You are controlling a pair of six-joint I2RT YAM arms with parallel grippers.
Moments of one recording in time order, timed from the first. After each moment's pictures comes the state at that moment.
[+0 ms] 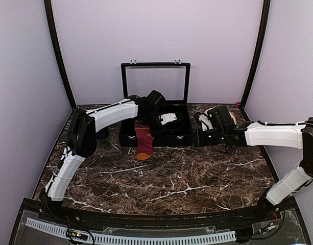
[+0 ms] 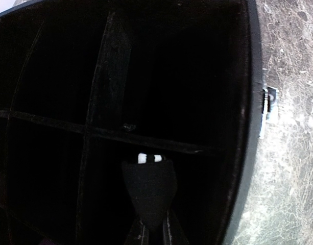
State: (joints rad) left arm -0.73 2.49 2.30 -0.89 0.20 0.61; right arm 0.66 1.47 0.88 -0.13 -0.07 0.44
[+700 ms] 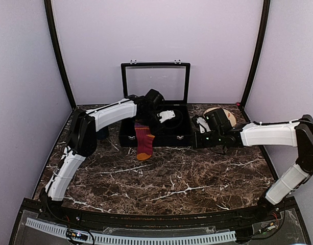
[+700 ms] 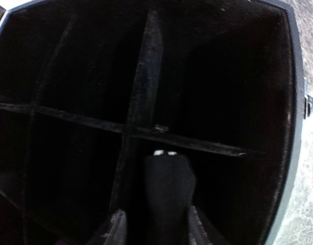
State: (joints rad) left arm -0.71 2.52 2.32 -0.85 0.18 0.61; right arm 0.66 1.53 0.89 -0.11 -0.07 0.43
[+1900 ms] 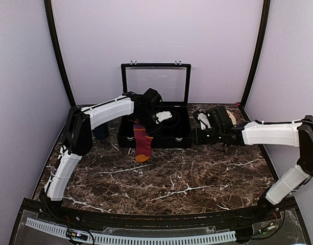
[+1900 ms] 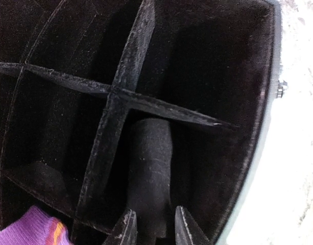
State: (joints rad) left arm -0.71 2.45 2.27 -0.95 0.20 0.50; right arm 0.66 1.51 0.90 -0.10 0.00 0.39
